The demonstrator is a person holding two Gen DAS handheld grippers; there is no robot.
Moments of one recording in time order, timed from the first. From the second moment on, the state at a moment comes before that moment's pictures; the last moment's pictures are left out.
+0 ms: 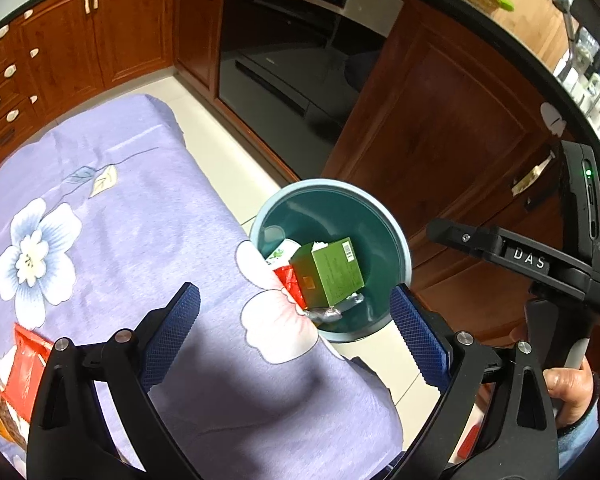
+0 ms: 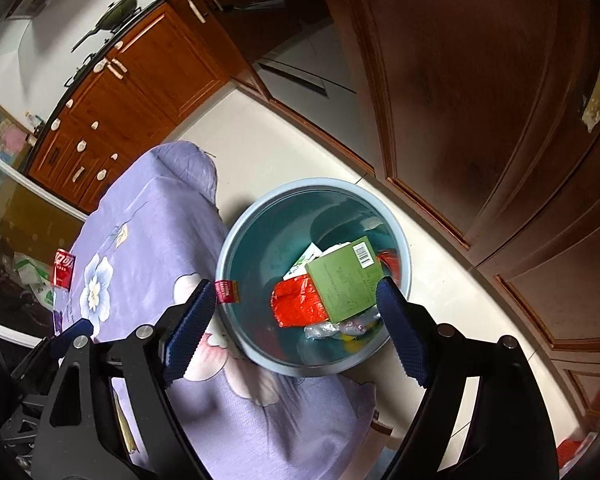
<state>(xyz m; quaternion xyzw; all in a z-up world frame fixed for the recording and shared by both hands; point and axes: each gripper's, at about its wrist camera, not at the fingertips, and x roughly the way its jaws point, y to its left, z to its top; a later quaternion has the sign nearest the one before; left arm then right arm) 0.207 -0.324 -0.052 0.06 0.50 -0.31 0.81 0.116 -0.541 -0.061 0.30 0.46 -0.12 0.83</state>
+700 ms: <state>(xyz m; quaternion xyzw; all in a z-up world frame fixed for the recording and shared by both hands) 0.181 -0.173 -0.024 -0.02 0.46 -0.24 0.85 0.135 -0.413 -0.016 0.23 0.48 -0.05 0.85</state>
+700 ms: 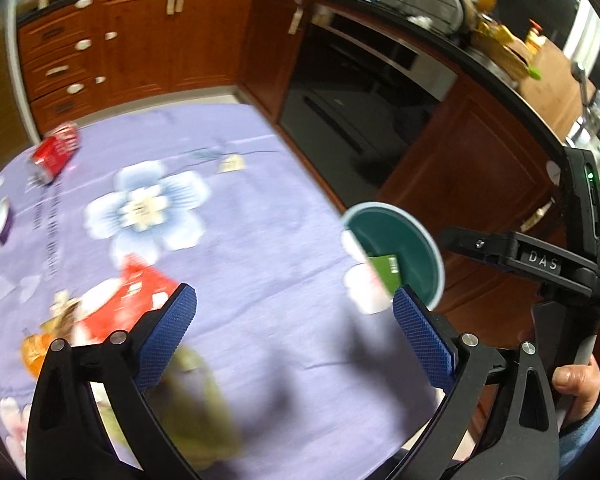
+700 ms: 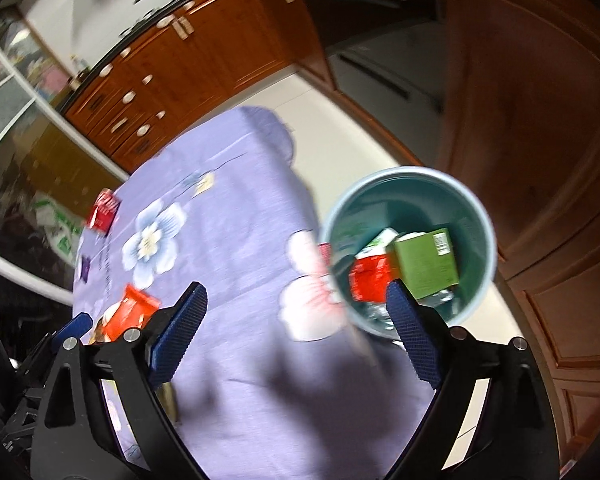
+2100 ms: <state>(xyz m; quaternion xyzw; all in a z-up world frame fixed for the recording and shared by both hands) 0.144 0.059 -0.102 -0.09 0.50 -0.08 0.86 0.165 -0.170 -0.117 0.11 0.65 0.17 0.73</state>
